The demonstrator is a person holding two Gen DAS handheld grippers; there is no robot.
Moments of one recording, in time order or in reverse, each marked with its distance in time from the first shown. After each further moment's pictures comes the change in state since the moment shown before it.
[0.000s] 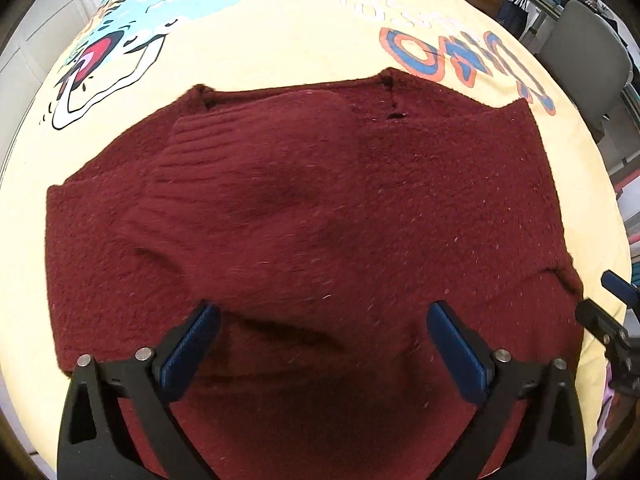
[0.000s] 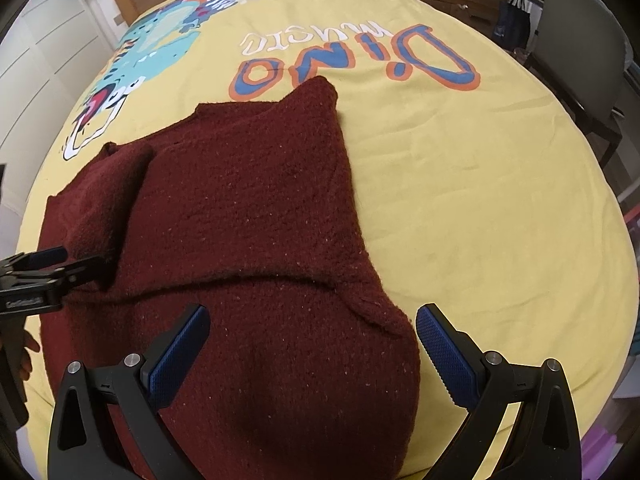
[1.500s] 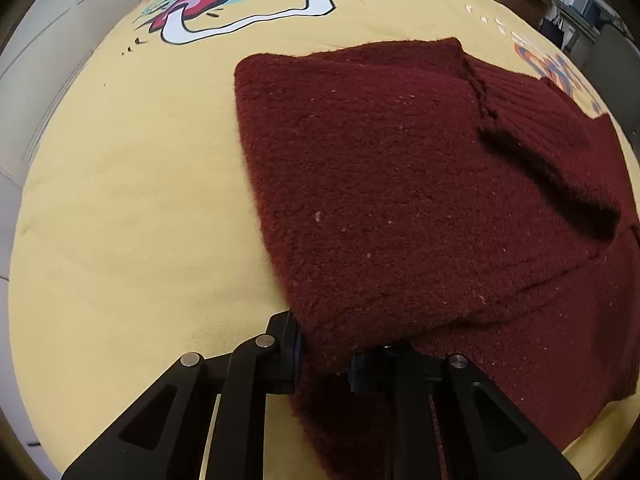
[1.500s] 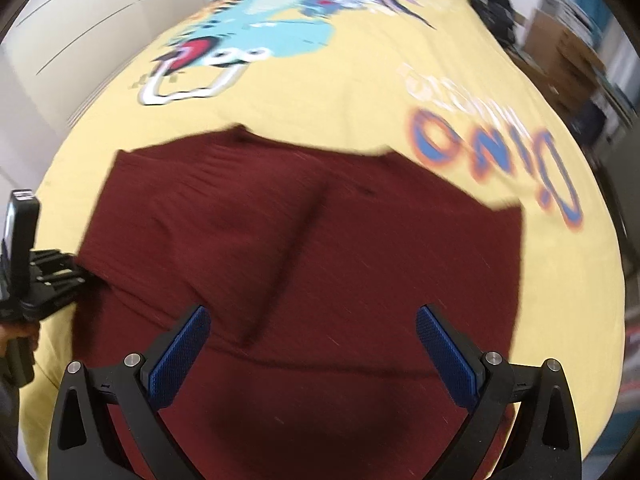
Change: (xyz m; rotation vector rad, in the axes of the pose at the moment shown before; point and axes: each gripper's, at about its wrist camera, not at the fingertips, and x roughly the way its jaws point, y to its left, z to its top) left arm -0.020 0.190 -0.091 -0.056 -0.063 0.067; right arm 0.008 0.188 0.053 -0.363 -0.022 0.043
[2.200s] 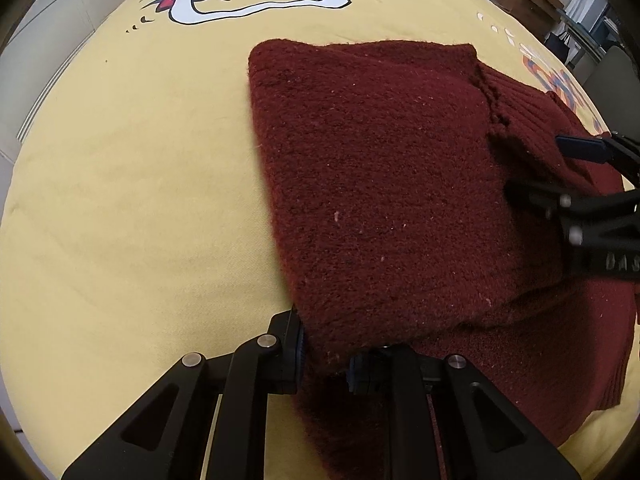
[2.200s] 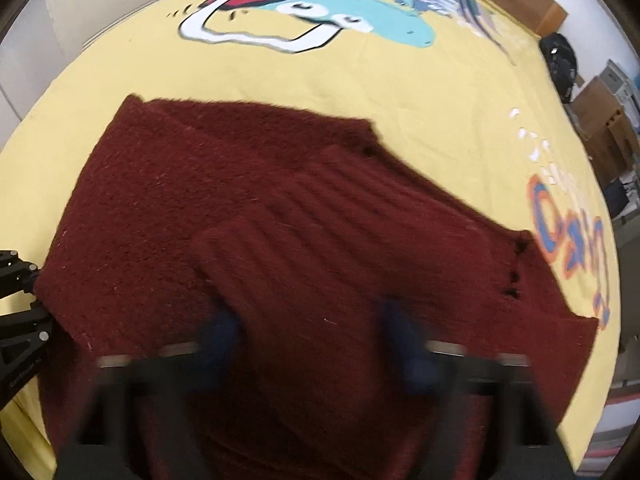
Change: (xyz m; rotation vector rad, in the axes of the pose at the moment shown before) left arm -0.002 0.016 -0.008 -0.049 0.022 -0.041; right arm 0.103 0.097 0.050 -0.222 0.065 -0.079
